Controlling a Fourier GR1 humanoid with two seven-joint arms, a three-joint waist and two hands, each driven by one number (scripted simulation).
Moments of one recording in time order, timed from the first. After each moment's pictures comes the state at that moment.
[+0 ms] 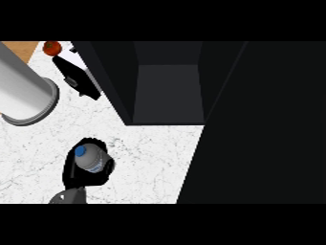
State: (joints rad) left arm -0.15 0.03 0.11 -0.82 0.24 -0.21 -0.75; right arm 0.06 -0.30 0.78 -2.44 0.18 -0.46 0.34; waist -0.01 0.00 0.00
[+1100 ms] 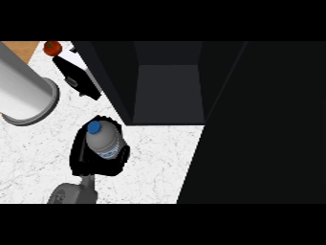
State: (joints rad) left arm -0.10 0.00 -0.13 -1.38 0.33 0.02 -0.34; right arm 0.08 -0.31 0.77 -2.44 0.17 -0.47 0.32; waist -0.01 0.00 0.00
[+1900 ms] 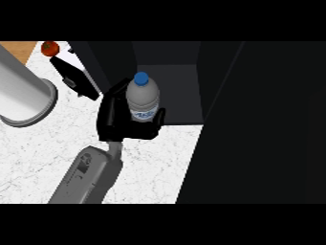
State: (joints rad) left arm -0.41 0.00 -0.27 -1.34 0.34 0.35 -0.23; right arm 0.12 -0.33 0.80 -2.44 0.16 -0.49 0.27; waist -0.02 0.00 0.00
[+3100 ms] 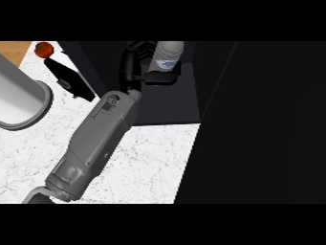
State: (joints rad) left arm -0.95 0.00 -0.13 -0.65 0.28 0.50 -0.32; right arm 0.13 -0.36 0.80 -2.45 0.15 -0.50 0.23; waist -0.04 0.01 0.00
